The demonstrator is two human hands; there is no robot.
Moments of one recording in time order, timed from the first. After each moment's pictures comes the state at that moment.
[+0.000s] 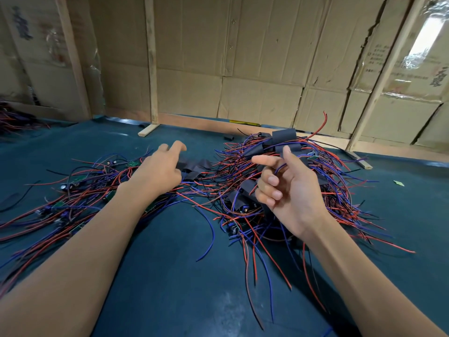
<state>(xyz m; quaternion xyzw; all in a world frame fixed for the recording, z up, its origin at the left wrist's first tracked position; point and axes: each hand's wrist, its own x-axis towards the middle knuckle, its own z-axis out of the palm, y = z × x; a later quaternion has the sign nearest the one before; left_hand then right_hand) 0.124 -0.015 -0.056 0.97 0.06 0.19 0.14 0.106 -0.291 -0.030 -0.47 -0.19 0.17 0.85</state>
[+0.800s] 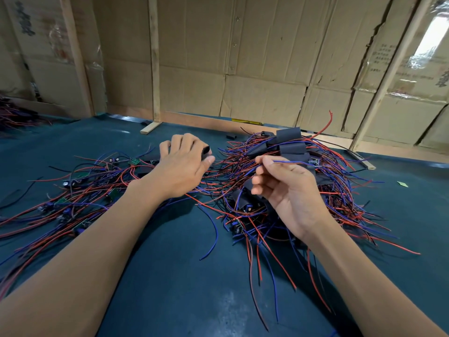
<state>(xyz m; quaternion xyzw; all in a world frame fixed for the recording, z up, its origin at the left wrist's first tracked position) 0.127 -0.039 -0.059 0.96 -0.05 0.28 0.04 0.098 -0.286 -0.033 -0.52 -0.22 0.10 0.82</state>
